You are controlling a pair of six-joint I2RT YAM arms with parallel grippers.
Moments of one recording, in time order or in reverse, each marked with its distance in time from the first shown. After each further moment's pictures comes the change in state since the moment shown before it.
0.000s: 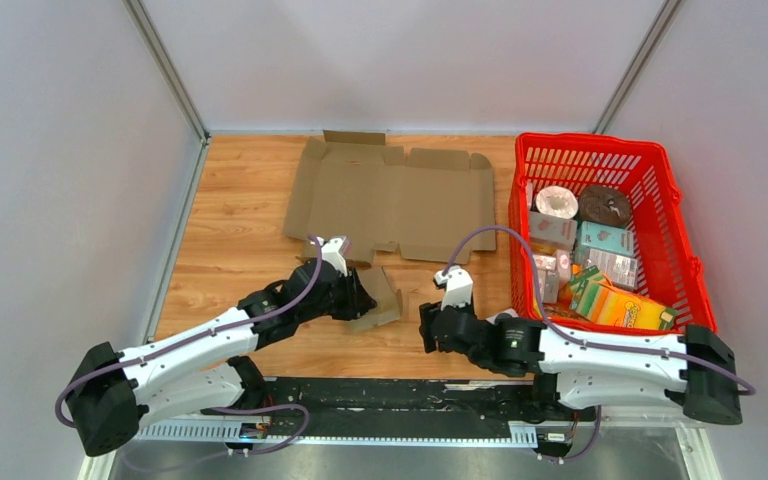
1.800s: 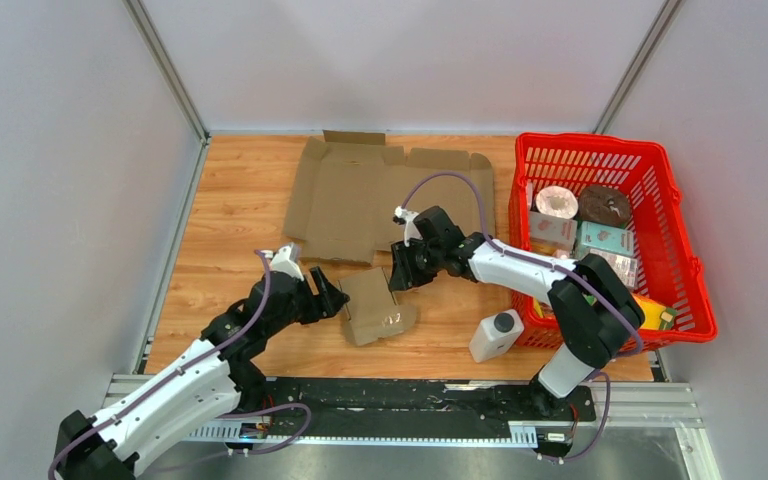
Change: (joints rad) left arm 0.204 -0.348 -0.204 -0.109 -0.037 -0.069; right arm -0.591 0.596 0.384 0.184 -0.958 -0.386
